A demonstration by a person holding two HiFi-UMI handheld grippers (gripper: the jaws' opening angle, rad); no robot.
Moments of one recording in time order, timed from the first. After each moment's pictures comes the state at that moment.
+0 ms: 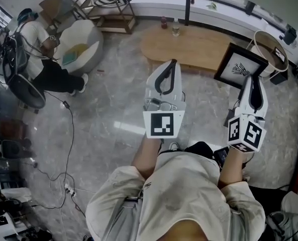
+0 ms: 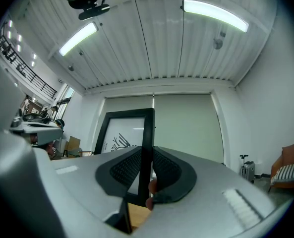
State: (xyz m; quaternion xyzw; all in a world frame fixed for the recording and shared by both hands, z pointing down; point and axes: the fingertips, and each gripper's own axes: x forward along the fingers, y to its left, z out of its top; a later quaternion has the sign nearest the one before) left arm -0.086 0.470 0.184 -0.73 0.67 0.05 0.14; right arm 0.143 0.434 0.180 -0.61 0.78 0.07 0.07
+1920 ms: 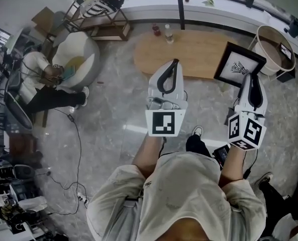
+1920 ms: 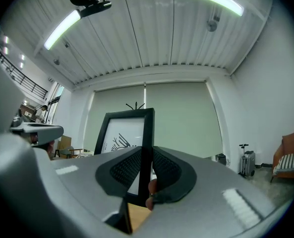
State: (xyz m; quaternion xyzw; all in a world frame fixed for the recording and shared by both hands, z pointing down) left arm -0.043 0.273 0.201 -0.75 0.64 0.03 0.13; right arm 0.182 0.247 0.216 -0.64 0.77 0.03 0.06
